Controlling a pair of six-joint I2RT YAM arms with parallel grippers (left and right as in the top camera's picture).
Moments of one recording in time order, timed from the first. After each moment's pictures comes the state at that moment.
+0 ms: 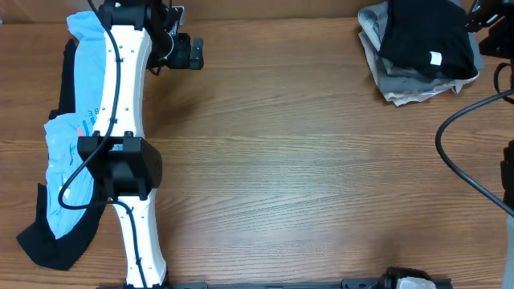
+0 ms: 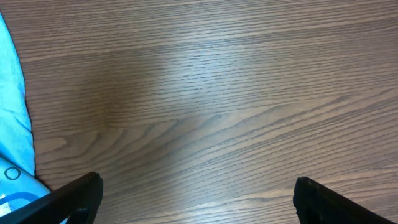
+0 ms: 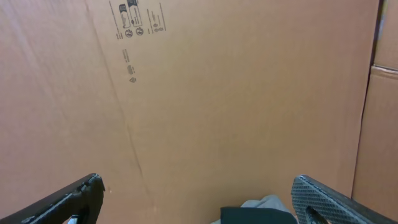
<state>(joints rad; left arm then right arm) -0.04 2.36 2.51 -1.41 0.18 0.01 -0.12 1.20 1.70 -0.44 -0.02 0.17</state>
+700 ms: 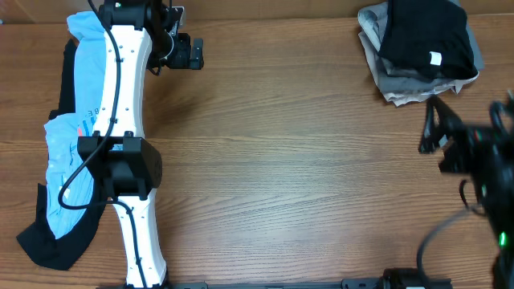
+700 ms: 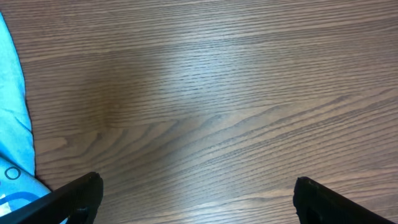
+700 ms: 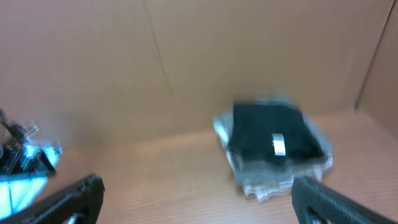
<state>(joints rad) -0.04 2.36 2.51 -1.41 0.18 0.01 0.00 0.80 1.43 -0.85 -0.01 0.17</state>
